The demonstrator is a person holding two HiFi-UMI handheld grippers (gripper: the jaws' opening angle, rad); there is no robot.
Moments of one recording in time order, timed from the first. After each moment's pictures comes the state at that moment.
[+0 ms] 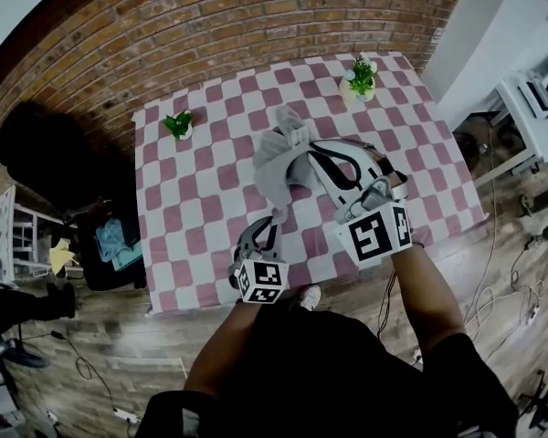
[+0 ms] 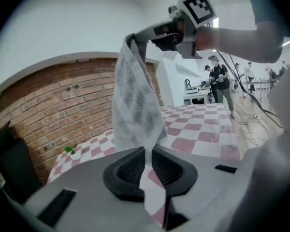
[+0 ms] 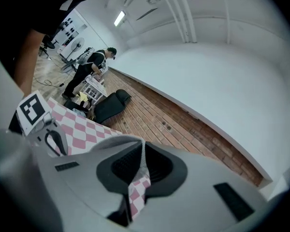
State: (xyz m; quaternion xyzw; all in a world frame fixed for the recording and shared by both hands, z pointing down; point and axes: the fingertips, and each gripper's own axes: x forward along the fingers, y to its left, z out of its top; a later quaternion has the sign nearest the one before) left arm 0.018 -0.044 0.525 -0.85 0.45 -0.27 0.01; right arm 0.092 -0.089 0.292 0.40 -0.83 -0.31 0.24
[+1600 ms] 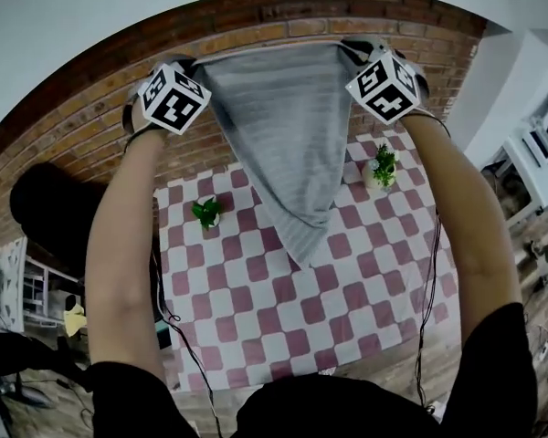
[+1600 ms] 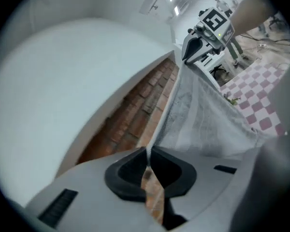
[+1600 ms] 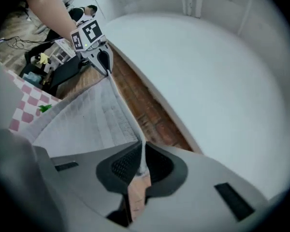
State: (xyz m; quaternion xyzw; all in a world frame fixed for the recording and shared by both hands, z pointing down) left arm -0.116 -0.490 0.112 -0.73 0.47 -0.39 0.31; right arm 0.147 -0.461 0.107 0.50 -0.72 -0.35 0.33
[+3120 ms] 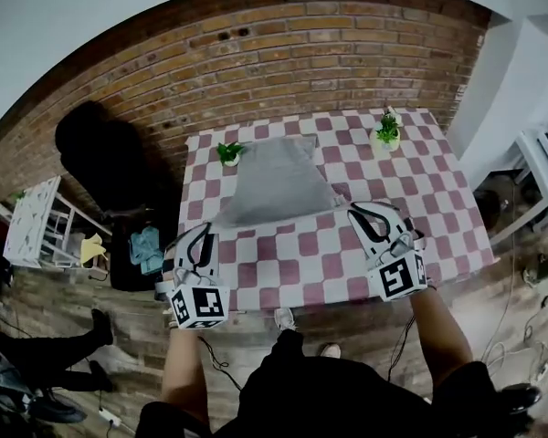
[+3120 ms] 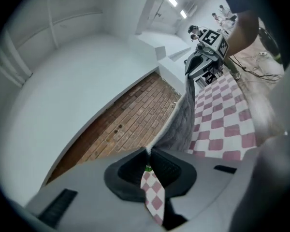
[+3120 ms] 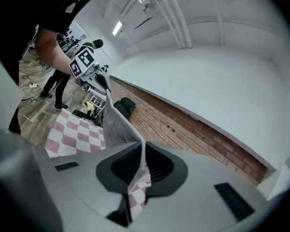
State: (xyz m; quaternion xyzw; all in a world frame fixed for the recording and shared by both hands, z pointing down) left arm -0.143 0.015 0.312 -0.72 0.53 -0.35 0.27; right arm 0.118 -0.005 0.306 0.38 -0.85 -0.30 0.20
